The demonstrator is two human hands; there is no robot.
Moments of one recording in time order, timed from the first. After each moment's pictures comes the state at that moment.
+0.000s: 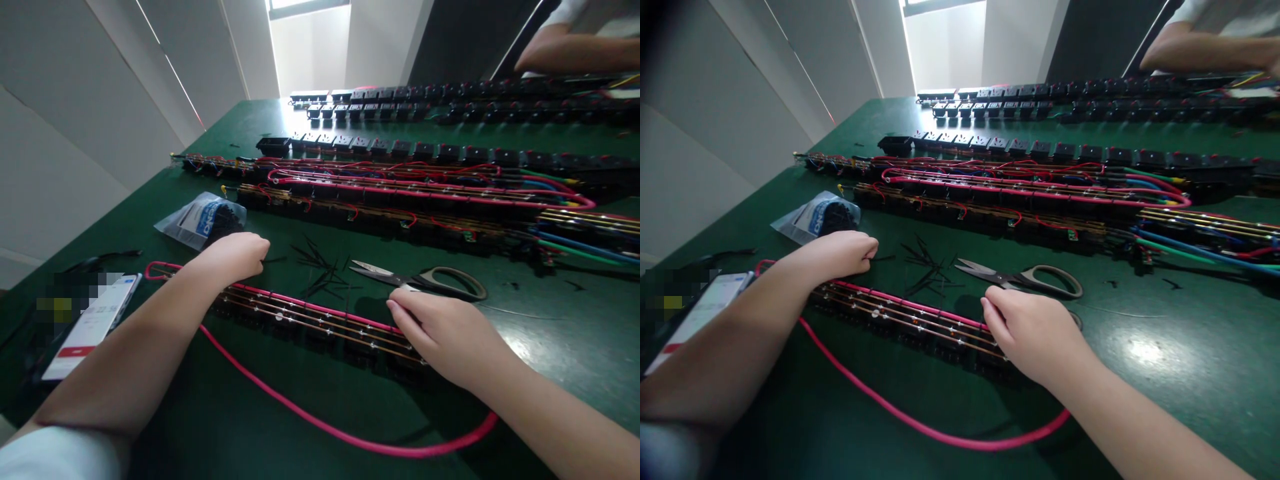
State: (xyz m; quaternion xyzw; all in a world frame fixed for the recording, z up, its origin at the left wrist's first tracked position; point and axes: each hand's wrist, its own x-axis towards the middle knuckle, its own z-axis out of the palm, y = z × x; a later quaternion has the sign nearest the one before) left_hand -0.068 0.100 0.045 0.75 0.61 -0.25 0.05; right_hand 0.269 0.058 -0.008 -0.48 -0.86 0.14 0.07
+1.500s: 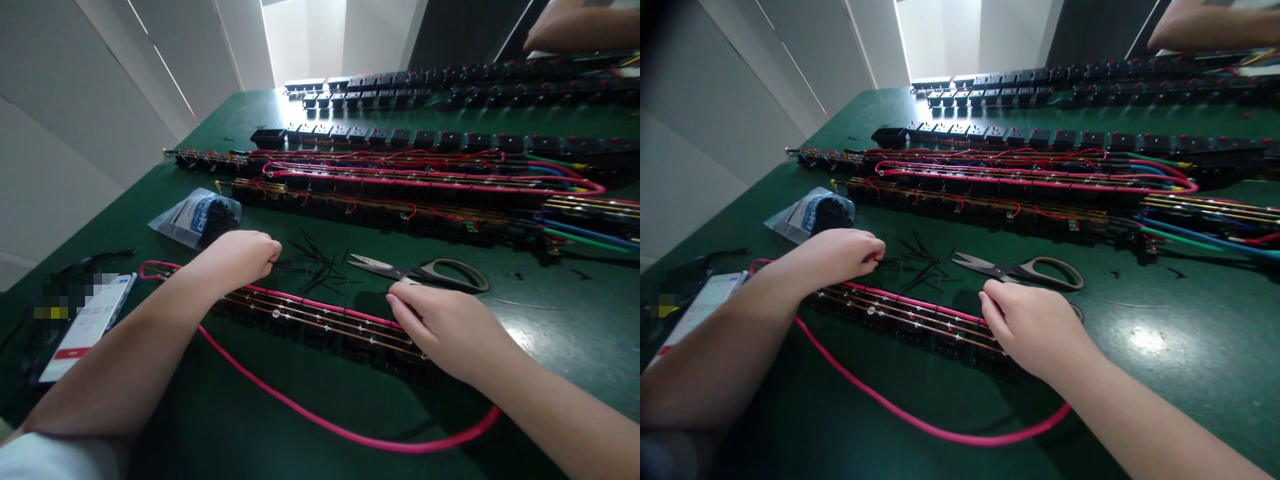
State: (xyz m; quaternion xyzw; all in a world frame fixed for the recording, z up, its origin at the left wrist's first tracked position) left_hand -0.054 0.087 0.048 0.79 0.57 -0.22 0.04; right_hand 0.270 0.058 -0.008 -0.47 -0.87 0.14 0.07
